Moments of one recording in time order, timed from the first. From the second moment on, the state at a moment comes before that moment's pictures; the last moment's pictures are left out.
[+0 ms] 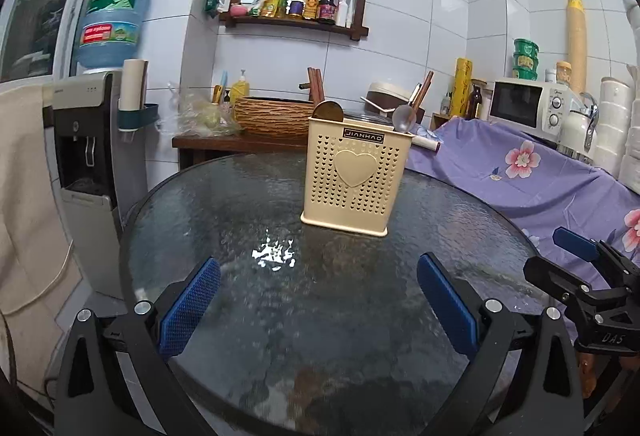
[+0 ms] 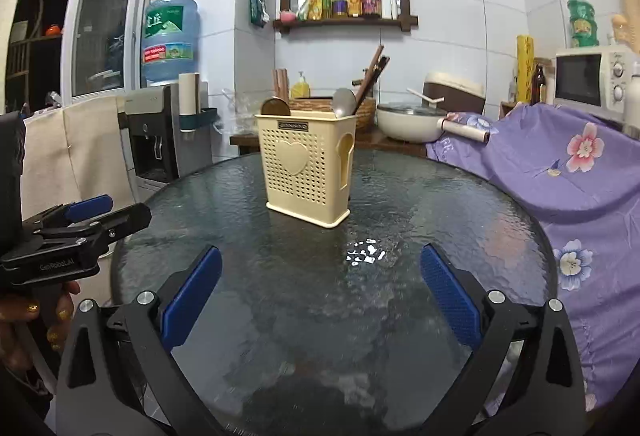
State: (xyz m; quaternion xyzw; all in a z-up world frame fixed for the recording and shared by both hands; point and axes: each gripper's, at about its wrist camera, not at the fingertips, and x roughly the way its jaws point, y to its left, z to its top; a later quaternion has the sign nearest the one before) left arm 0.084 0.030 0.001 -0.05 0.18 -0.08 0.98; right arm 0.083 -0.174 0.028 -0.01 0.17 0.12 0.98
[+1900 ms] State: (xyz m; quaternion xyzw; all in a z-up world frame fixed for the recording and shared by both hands) left arm 0.005 0.034 0.014 -0.07 0.15 -0.08 0.98; right arm 0.007 -0.175 0.040 0.02 0.14 0.14 0.98
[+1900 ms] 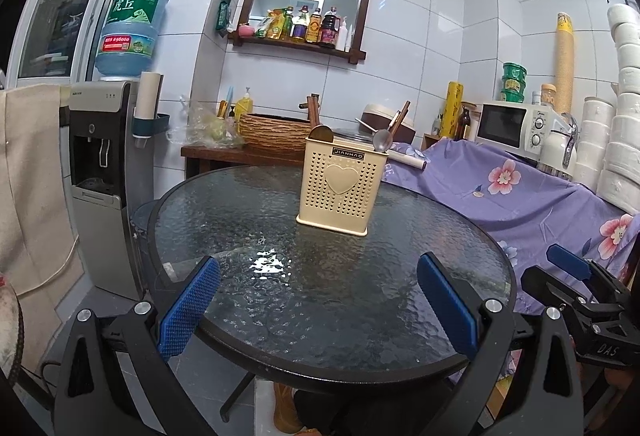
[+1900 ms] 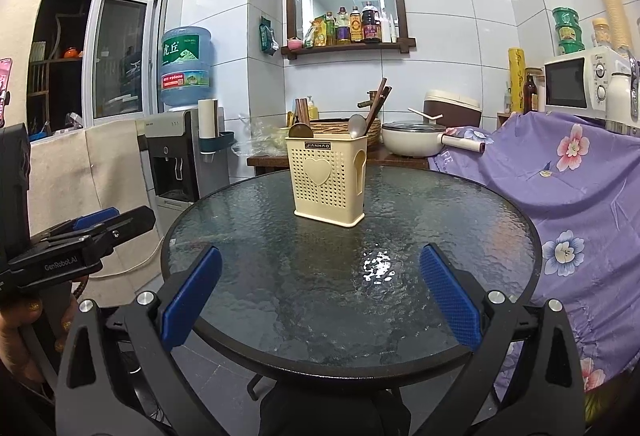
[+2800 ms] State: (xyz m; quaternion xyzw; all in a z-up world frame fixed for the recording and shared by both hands) left arm 0.013 0.013 0.016 -0.03 0.16 -0.07 0.98; right arm 0.011 -0.180 0.042 0.02 0.14 0.13 0.98
